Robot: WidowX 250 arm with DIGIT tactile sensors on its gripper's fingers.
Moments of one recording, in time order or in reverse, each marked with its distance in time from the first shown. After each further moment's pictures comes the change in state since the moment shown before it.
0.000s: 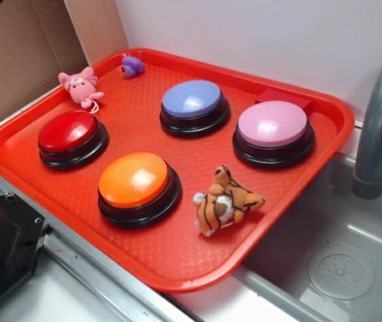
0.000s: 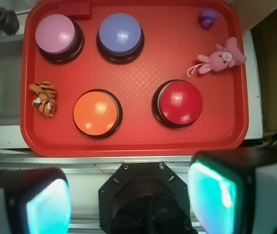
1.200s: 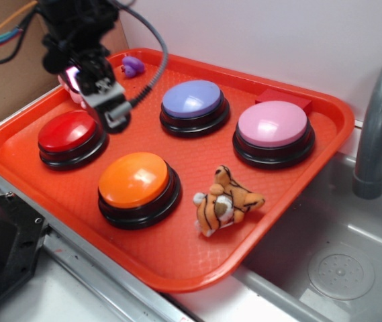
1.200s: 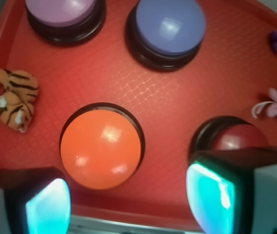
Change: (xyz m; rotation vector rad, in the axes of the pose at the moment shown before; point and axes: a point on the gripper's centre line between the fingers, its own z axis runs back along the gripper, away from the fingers) arm 0.045 -0.039 -0.128 0.075 0.030 -0.235
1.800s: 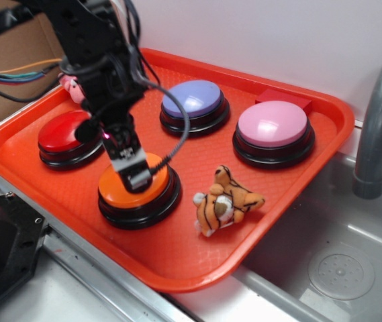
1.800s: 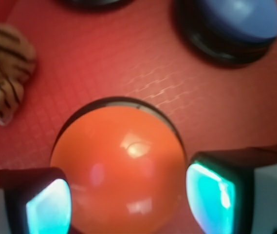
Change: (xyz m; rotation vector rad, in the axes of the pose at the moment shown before) arm -0.003 -0.016 -0.059 -0.054 -0.026 -0.189
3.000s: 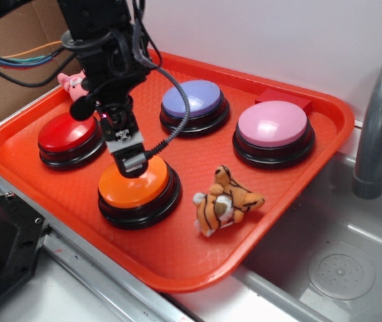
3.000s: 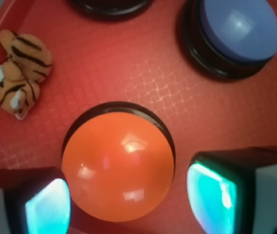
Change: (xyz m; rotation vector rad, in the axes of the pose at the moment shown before) arm 0.007 0.006 0.029 -0.008 -0.002 0.014
